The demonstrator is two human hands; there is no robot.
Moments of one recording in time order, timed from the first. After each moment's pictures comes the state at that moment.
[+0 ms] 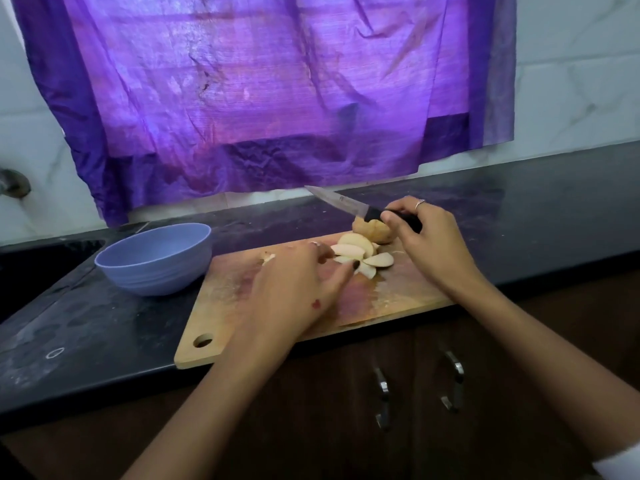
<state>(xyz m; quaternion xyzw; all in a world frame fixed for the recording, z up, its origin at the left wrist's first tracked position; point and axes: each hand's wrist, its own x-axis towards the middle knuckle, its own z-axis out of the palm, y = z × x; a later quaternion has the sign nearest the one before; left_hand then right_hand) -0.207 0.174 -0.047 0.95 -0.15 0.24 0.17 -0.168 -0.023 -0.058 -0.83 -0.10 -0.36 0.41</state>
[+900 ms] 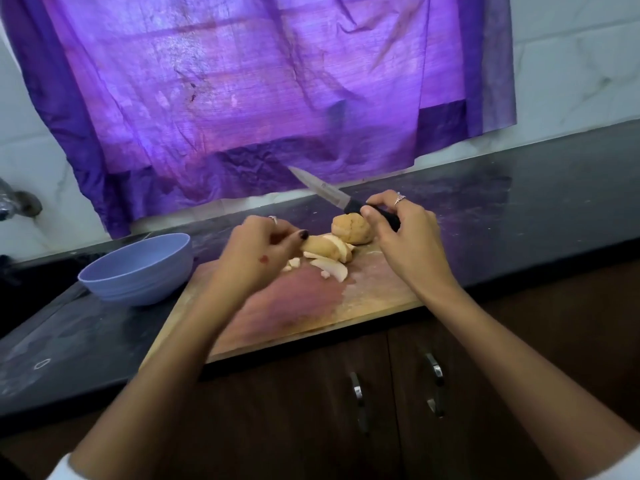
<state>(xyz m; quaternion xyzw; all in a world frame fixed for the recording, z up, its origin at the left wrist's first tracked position) -0.185 0.162 -0.017 0.92 -0.16 0.19 0.30 -0.172 -0.032 -0.061 -0.80 -0.07 -0.39 0.45</state>
